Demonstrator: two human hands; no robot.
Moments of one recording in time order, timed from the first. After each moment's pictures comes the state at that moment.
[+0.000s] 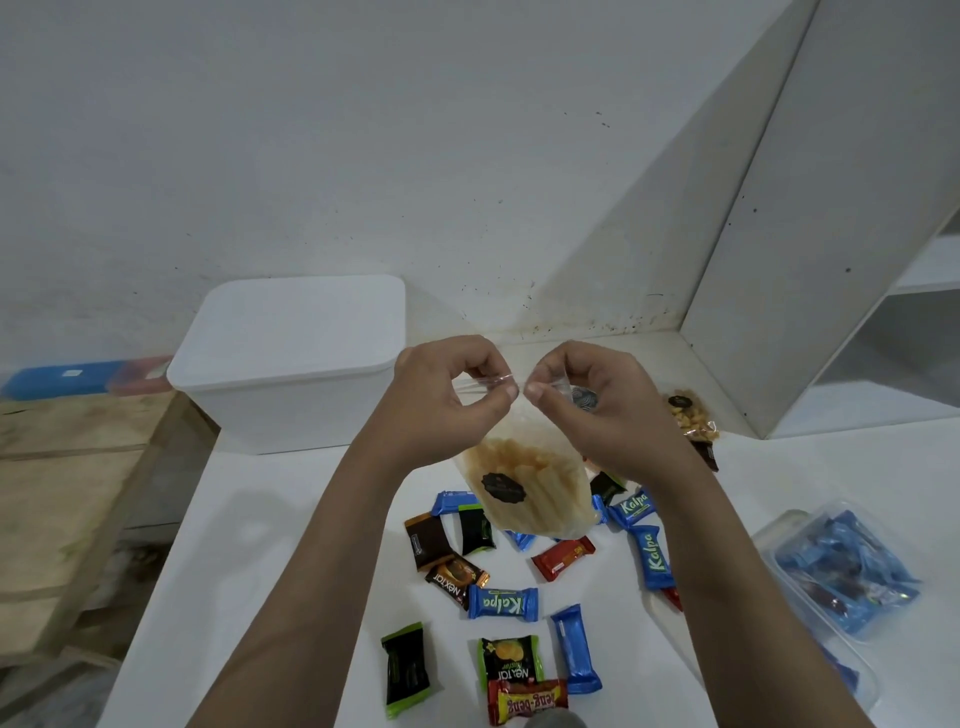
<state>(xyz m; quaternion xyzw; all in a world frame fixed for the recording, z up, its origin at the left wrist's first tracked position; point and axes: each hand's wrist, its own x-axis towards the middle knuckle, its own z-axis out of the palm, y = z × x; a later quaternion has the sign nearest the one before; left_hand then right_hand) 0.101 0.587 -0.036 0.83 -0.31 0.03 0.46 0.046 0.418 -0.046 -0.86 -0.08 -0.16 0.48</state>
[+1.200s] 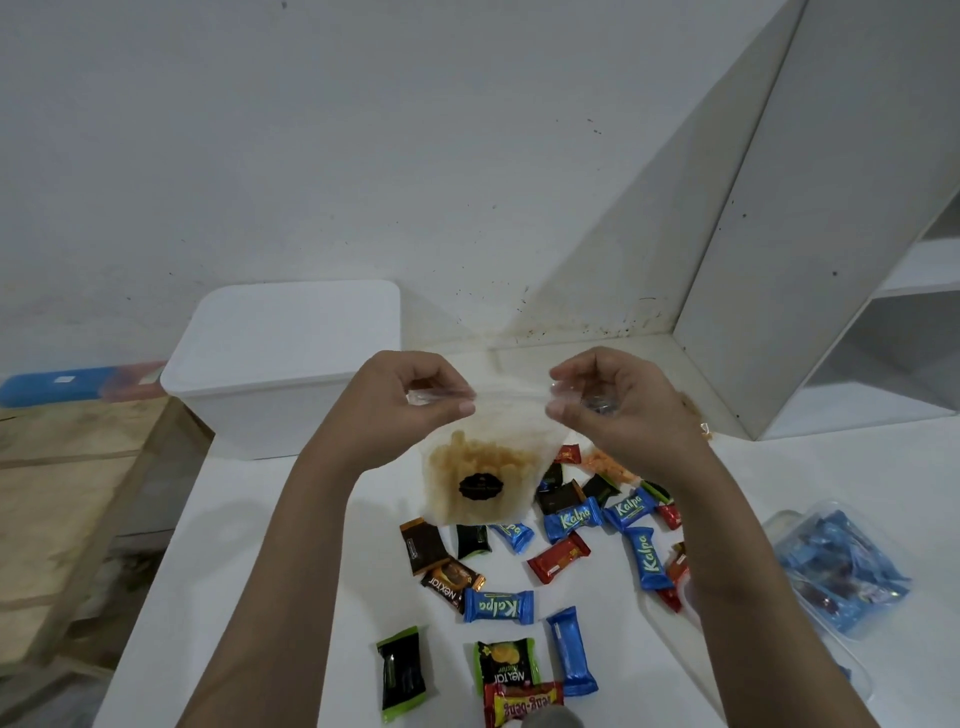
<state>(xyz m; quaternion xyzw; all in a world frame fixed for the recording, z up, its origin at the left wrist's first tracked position) 0.114 0.616 -0.041 0.84 -0.25 -0.05 0.48 0.040 0.398 -0.049 -0.85 0.03 -0.11 0.51</state>
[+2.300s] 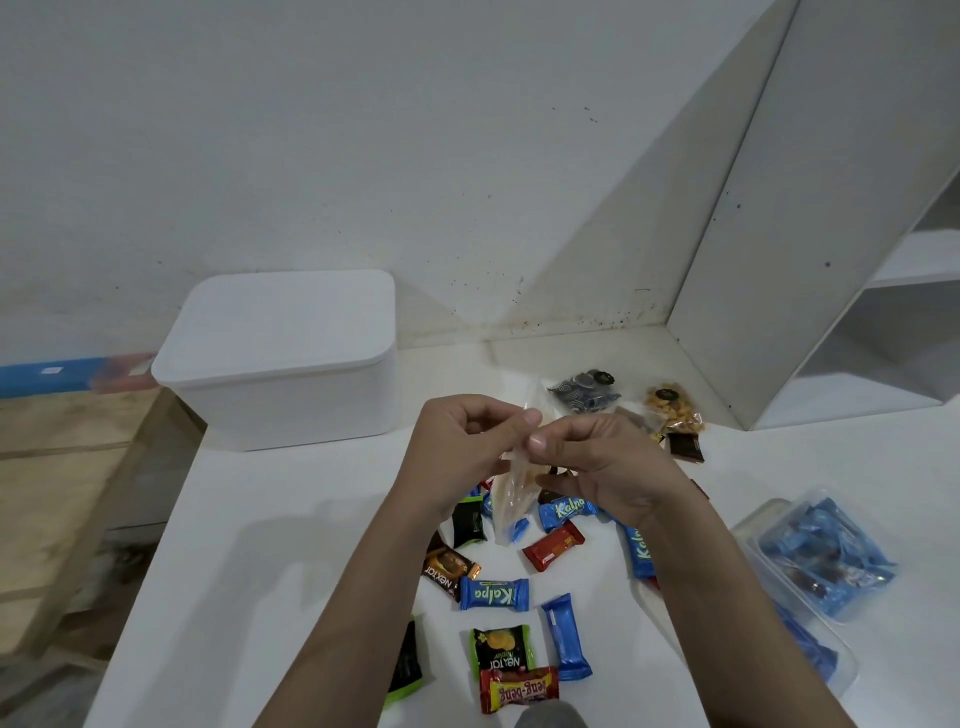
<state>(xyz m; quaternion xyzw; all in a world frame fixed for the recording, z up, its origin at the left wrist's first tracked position) 0.067 0.569 -0.072 0.71 -0.11 -0.16 0.68 0.027 0.412 -0.084 -0.62 0.14 0.12 0.76</state>
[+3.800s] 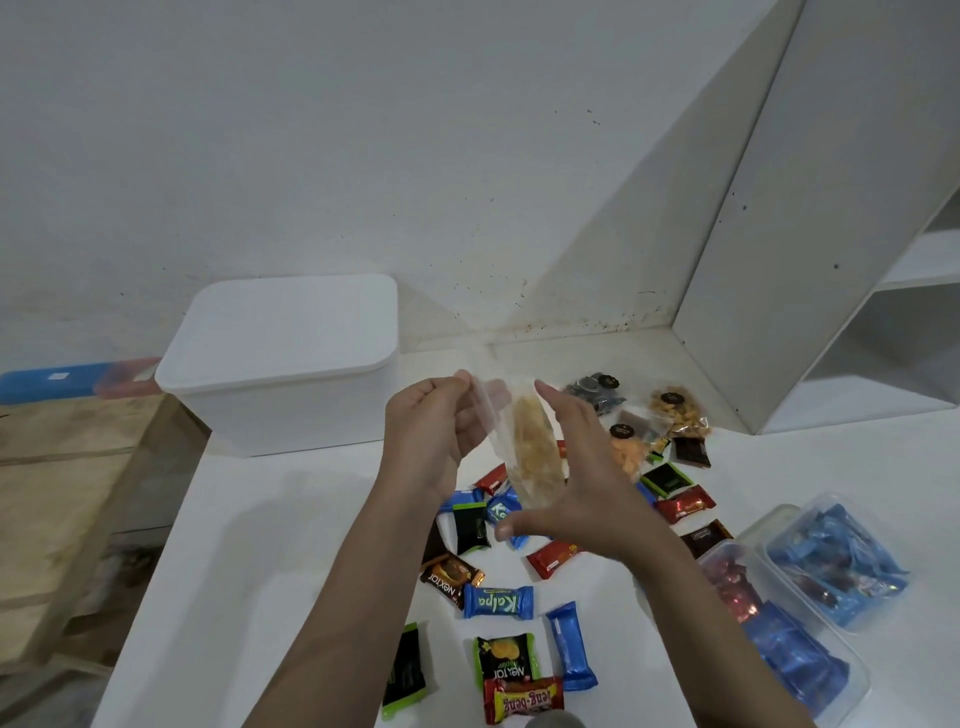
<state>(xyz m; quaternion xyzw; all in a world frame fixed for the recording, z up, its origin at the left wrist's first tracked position) 0.092 0.566 -0.065 0.54 0.07 -0.14 0.82 0.024 0.421 -0.112 -0.91 -0.01 -0.04 0.42</state>
